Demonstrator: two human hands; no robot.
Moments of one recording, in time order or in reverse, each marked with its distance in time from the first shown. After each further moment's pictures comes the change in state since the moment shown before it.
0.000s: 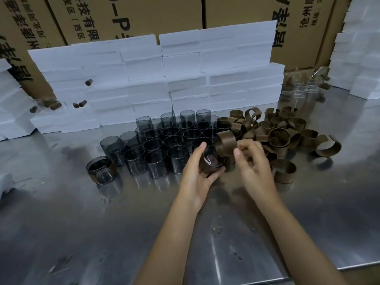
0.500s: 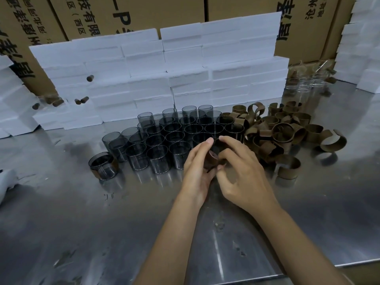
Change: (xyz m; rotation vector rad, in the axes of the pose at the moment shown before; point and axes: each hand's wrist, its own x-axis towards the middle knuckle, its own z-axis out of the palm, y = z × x) left_hand -0.001 -0.005 -0.002 0.067 0.003 0.088; right_hand -0.017 -0.002 0.013 -0.510 -0.145 -0.408
